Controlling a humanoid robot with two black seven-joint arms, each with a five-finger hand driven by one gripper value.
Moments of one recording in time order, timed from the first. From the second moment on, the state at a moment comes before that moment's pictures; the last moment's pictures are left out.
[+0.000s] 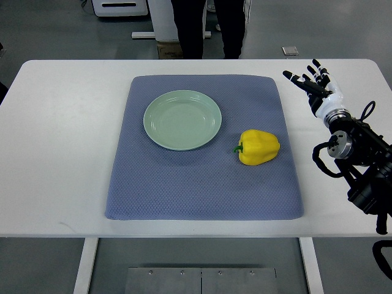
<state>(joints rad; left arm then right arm) 0.01 0.00 -0.11 -0.22 0.09 0.18 -0.17 0.78 -0.11 0.95 0.62 -0.43 -0.11 0.20</state>
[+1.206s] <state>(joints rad) 0.01 0.00 -0.11 -0.22 0.09 0.18 -0.17 0.93 -0.54 0.31 0.97 -0.52 0.06 0.46</state>
